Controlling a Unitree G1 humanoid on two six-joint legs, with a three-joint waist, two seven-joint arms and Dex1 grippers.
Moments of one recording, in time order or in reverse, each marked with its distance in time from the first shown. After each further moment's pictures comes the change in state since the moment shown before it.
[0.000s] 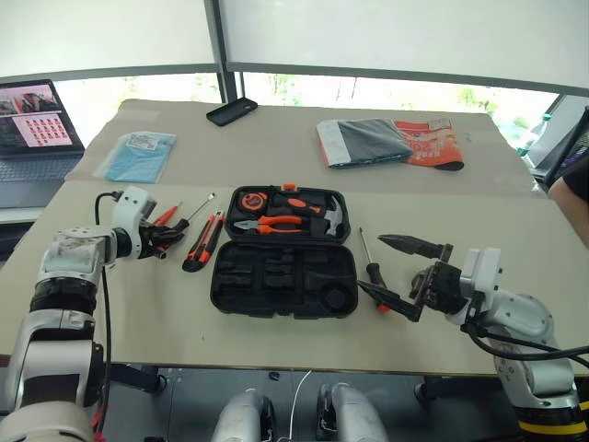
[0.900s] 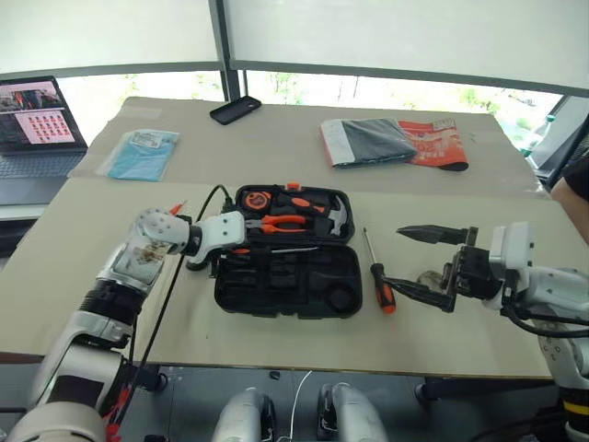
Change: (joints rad) left arm 0.012 -0.111 -0.381 -0.331 0.274 -0.456 -0.305; right arm -0.032 -0.191 -0.083 -0.008 0.075 0.150 0.060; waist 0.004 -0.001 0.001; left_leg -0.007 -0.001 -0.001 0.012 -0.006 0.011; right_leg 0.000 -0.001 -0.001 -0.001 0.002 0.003
